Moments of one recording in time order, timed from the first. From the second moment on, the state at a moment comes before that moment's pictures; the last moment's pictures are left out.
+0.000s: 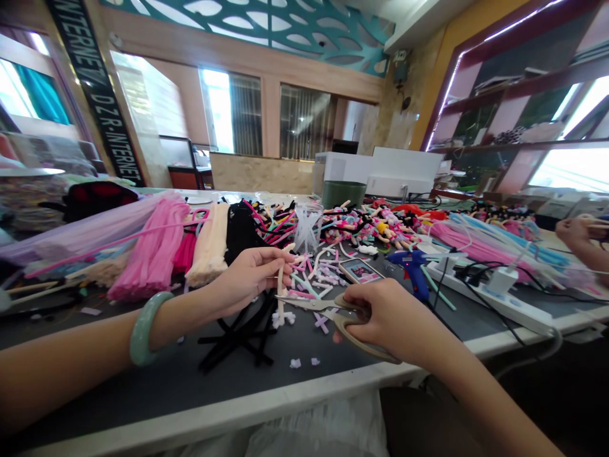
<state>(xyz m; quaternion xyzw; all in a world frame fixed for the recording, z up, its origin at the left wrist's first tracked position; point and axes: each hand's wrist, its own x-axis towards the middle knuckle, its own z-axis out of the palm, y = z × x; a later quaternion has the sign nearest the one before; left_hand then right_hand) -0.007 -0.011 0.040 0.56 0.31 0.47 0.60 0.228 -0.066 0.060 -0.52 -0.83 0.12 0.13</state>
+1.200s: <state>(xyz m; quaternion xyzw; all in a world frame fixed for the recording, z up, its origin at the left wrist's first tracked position) -0.006 -0.009 0.037 0.59 0.32 0.49 0.55 0.225 -0.074 0.064 -0.53 -0.83 0.11 0.10</state>
